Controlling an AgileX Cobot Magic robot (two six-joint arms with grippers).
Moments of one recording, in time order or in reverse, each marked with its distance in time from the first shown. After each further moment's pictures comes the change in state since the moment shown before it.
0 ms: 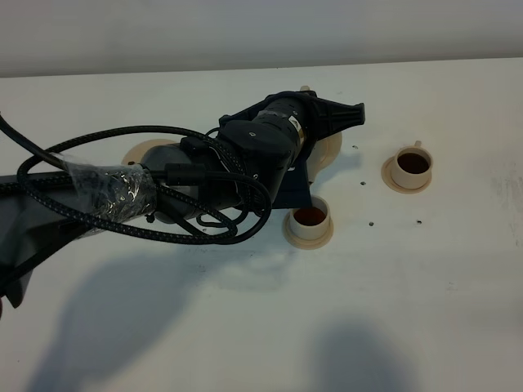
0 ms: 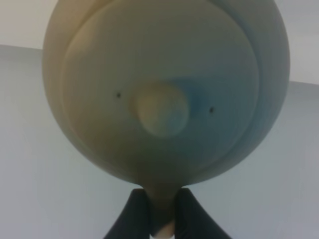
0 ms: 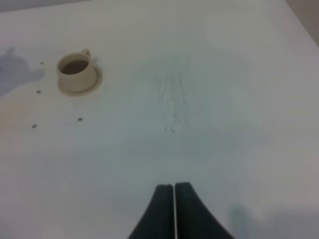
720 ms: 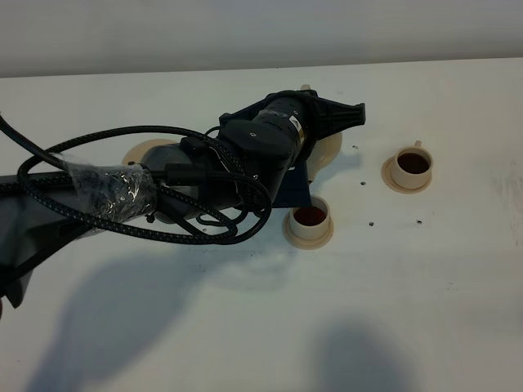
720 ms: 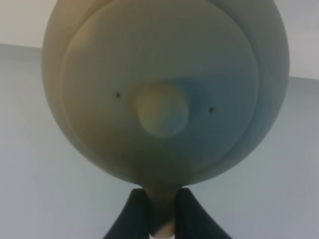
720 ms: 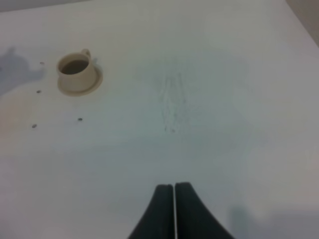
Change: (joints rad) left arm 0.000 0.000 0.000 0.015 0.000 0.000; right arm 0.000 0.000 0.000 0.000 0.000 0.000
